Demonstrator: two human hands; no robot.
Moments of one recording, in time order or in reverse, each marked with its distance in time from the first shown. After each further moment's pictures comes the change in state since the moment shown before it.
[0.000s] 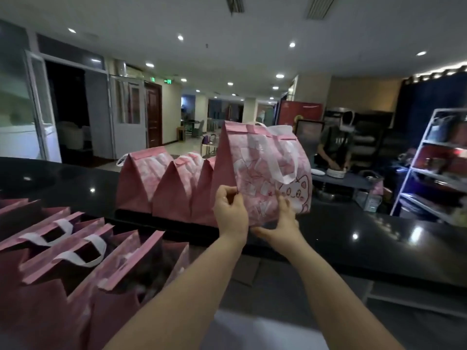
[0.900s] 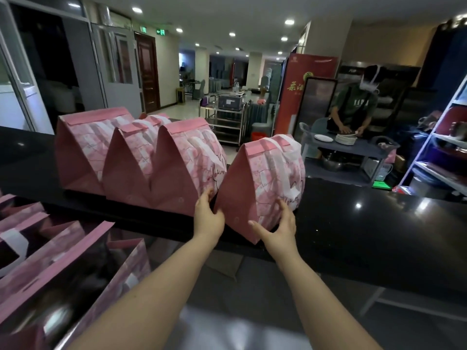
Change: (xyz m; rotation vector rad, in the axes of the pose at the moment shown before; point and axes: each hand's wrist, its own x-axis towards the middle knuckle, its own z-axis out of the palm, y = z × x) left_hand 0.069 -0.190 0.038 0.416 -0.176 -0.170; right_hand 0.101 0.174 0.041 0.265 0.138 0.126
